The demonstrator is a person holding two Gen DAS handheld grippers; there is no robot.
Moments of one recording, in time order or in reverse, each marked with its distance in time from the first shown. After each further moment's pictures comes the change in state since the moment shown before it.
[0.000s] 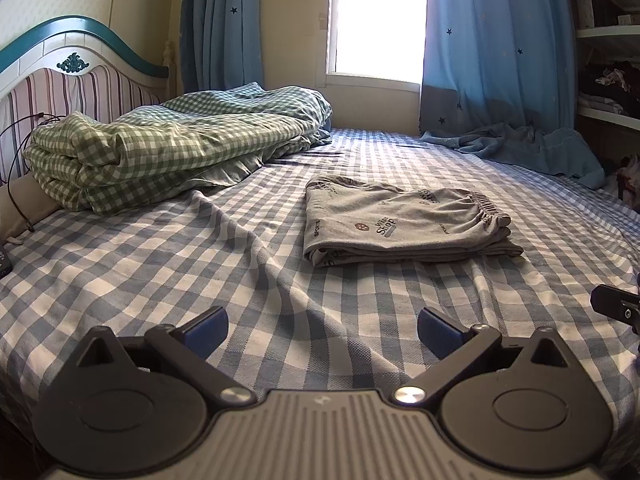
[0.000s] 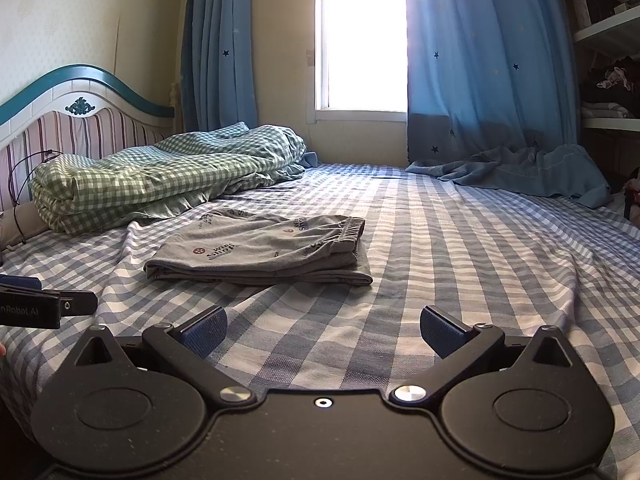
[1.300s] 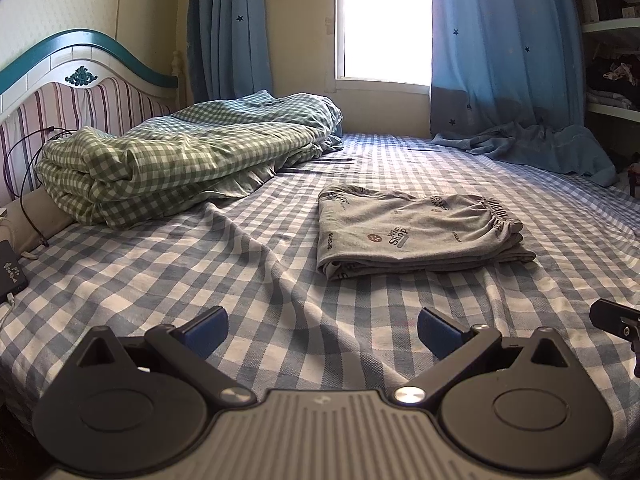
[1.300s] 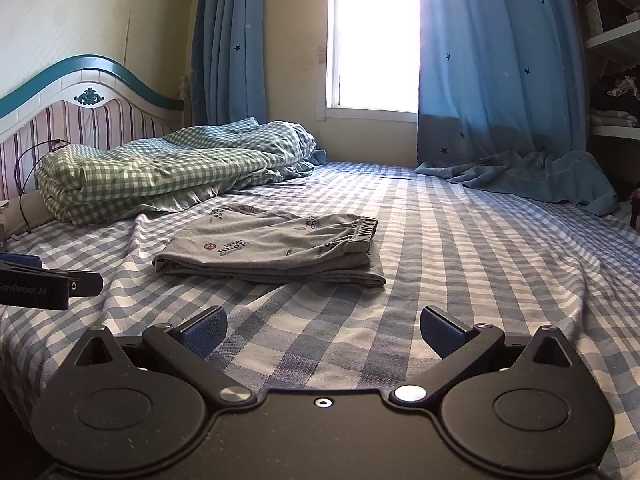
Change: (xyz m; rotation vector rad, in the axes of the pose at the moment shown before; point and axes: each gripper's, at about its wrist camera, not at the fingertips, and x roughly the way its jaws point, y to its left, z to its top) left arm -0.002 0.002 0.013 0.030 -0.009 0.043; right arm 0.000 0.009 0.004 -0.032 0.012 0.018
